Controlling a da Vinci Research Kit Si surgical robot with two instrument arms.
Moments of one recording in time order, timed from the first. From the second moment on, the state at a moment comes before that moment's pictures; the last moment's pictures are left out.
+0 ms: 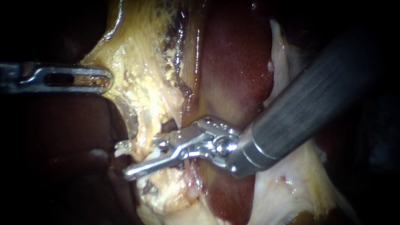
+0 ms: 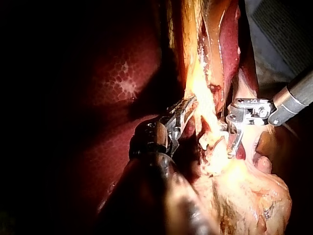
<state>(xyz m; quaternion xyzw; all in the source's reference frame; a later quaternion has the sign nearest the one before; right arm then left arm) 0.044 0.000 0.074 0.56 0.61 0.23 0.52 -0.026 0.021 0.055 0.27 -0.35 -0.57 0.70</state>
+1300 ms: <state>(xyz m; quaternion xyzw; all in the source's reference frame) 0.040 0.006 0.077 0.57 0.53 0.33 0.53 -0.026 0.021 0.055 0.27 -0.35 -0.57 0.70</state>
